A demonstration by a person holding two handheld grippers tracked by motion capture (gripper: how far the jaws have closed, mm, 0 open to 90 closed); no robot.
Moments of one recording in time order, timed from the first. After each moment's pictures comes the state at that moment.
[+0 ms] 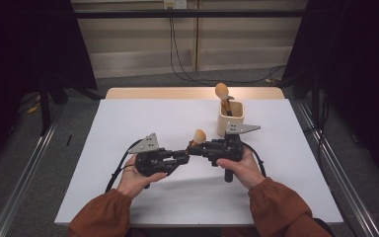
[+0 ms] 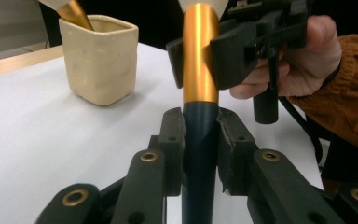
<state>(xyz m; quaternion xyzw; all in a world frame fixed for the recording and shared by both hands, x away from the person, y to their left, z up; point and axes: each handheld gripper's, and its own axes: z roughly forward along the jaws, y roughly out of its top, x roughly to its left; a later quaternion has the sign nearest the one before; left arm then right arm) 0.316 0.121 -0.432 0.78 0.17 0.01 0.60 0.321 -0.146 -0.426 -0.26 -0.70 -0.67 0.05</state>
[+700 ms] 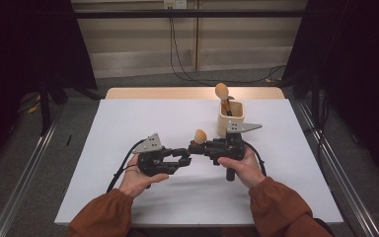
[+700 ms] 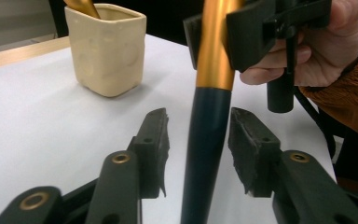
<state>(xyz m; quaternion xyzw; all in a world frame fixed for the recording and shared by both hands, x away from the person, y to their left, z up) 0.319 0.119 -0.435 0.79 0.19 0.02 0.58 0.322 -0.150 -0.422 -0.26 -0.70 -0.66 0.04</state>
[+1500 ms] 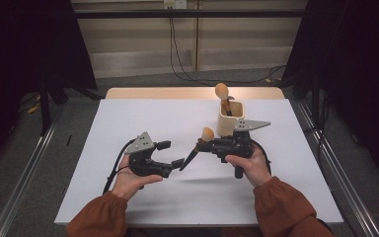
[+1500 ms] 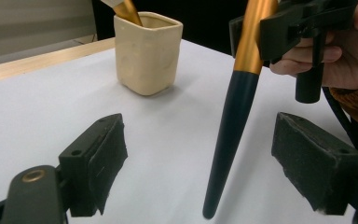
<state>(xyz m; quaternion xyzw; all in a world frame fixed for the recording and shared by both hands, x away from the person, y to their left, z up) 0.312 0.137 -0.424 0.78 0.24 0.07 0.58 0.320 -0.169 -0.411 -0.26 -0.72 -0.64 0.02</state>
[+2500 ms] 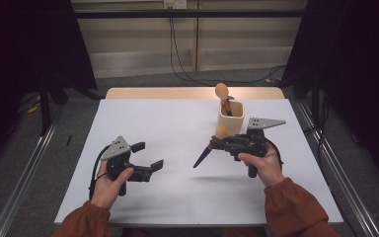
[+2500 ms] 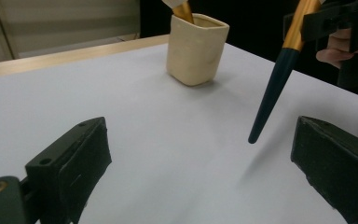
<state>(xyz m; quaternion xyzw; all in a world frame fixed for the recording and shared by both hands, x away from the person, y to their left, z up) 0.294 0.187 -0.420 0.76 0.31 0.12 0.56 0.315 -0.201 -0.403 -0.29 -0.73 -0.62 -0.01</state>
